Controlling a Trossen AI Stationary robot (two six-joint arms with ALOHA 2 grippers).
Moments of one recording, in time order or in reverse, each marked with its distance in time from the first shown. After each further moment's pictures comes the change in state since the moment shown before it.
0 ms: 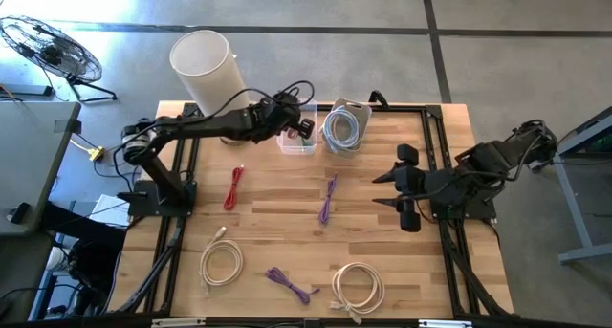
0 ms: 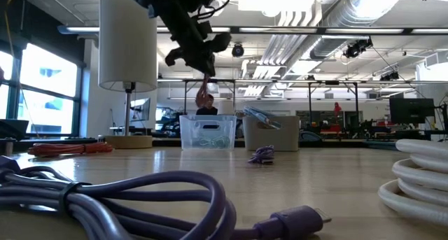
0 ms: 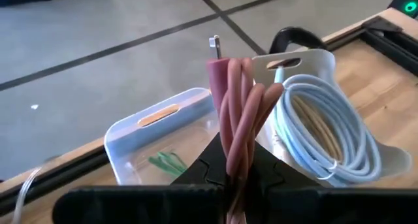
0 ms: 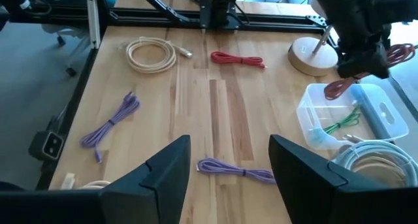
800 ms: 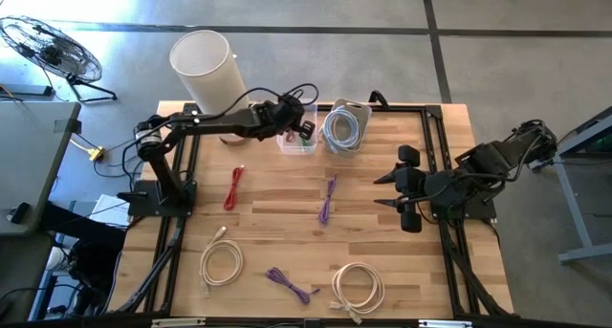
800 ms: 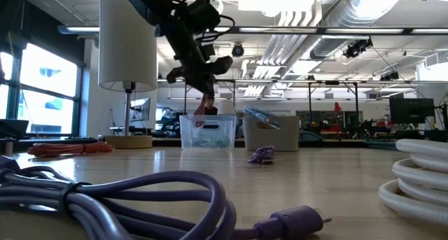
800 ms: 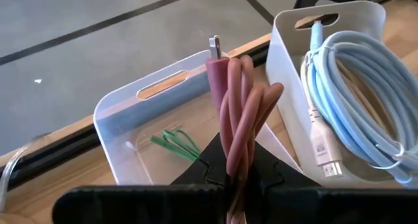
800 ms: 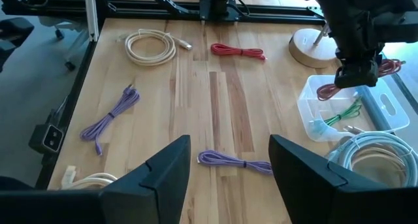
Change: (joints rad) left arm 0.058 0.104 0.000 -0.009 0.068 -0.006; right arm 0.013 0.000 0.000 -0.033 0.001 0.026
